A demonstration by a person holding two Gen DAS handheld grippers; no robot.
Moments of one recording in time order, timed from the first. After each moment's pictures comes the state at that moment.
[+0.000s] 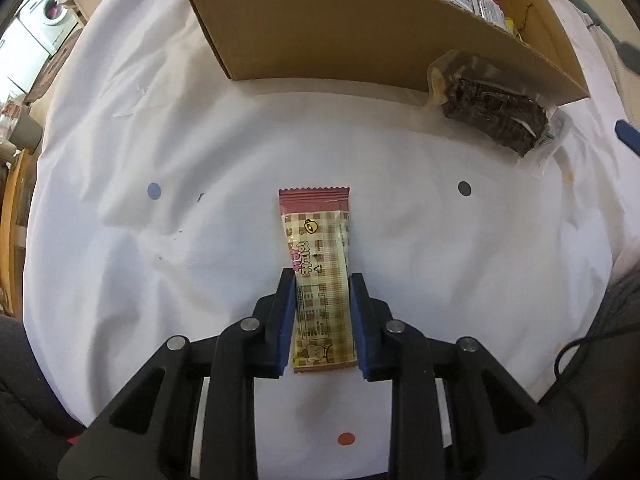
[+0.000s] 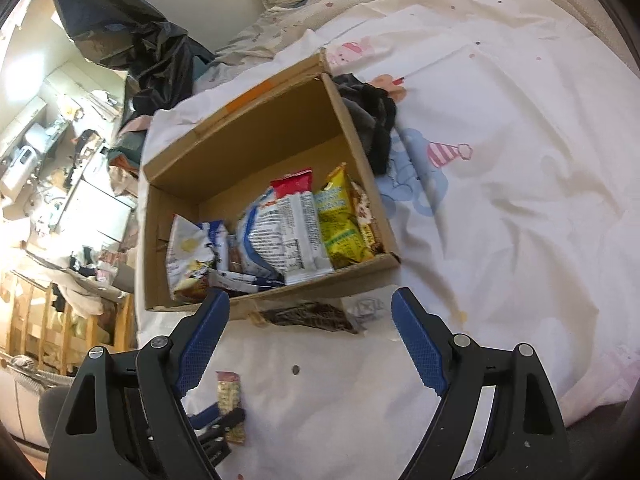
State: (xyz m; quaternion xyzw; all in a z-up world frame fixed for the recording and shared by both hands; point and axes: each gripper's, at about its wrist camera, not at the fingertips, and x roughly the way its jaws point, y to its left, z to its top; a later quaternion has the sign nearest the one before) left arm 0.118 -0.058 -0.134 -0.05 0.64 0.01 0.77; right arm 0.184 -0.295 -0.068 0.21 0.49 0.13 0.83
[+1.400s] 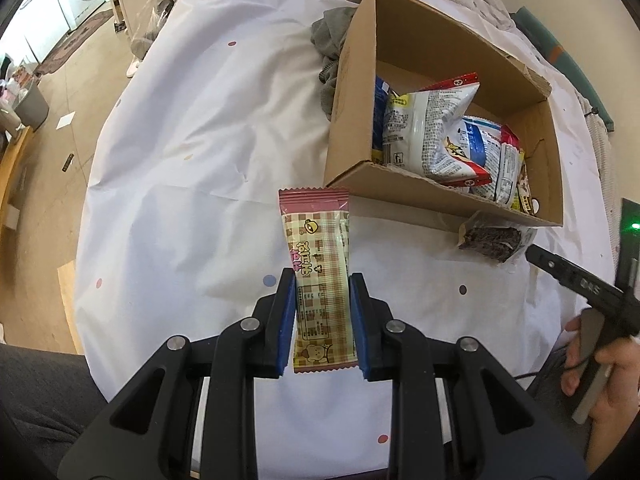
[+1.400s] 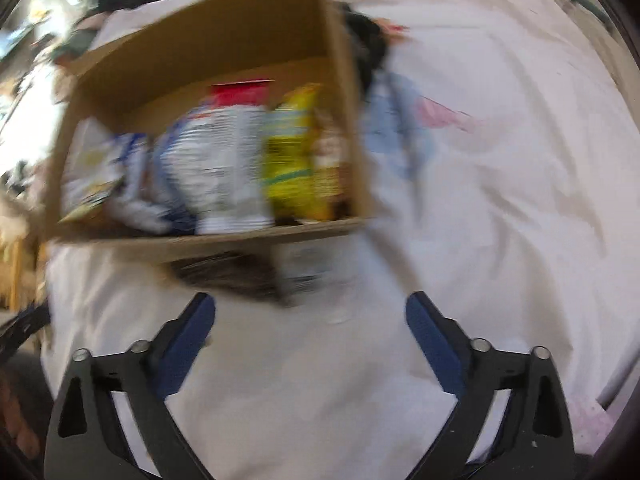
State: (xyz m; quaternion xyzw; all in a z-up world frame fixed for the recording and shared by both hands) left arm 0.144 0.032 -0.062 -0.14 0.58 0.02 0.80; right arm 0.213 -0.264 -0.123 0.06 0.59 0.08 0.80
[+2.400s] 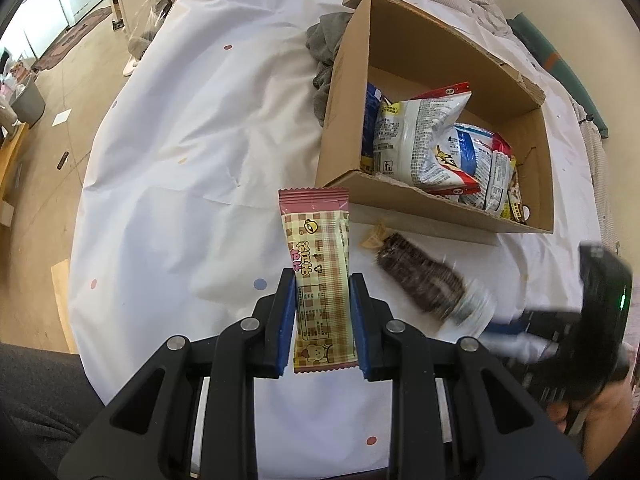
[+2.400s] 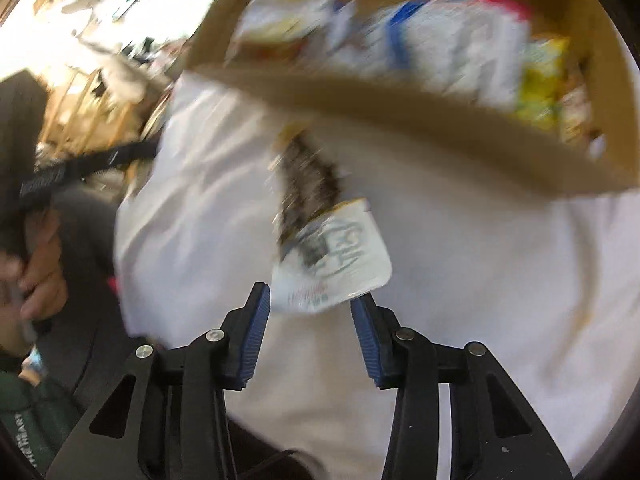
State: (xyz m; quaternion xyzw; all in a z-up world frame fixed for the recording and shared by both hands) left arm 0.145 0.032 -0.057 -0.15 0.57 0.01 0.80; right arm 0.155 -0.144 -0.135 0.00 0.65 0.40 0.65
